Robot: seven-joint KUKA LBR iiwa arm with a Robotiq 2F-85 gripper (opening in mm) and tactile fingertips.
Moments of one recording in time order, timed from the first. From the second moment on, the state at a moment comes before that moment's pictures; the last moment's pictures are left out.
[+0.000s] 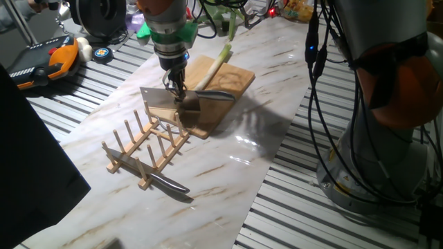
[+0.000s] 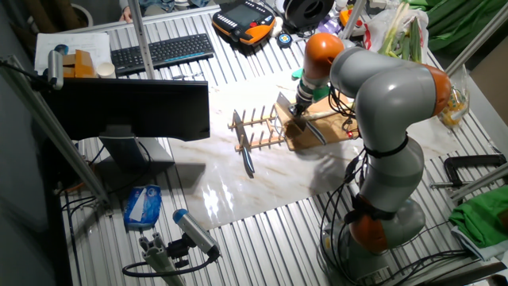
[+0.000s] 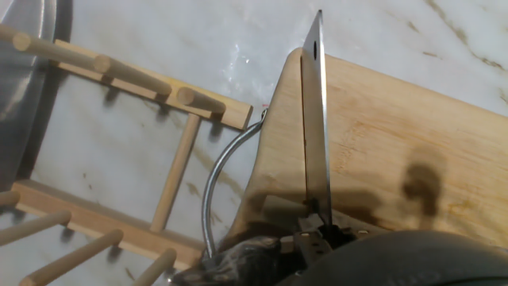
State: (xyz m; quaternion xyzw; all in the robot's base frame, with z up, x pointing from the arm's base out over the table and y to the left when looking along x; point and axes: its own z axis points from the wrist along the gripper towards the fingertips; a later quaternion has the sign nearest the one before) arm 0.545 -0.002 0.088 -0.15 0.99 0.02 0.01
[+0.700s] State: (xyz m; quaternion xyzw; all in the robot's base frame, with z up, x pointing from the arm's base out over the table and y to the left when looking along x) arm 0.545 -0.007 0.091 -0.15 0.99 0.02 0.01
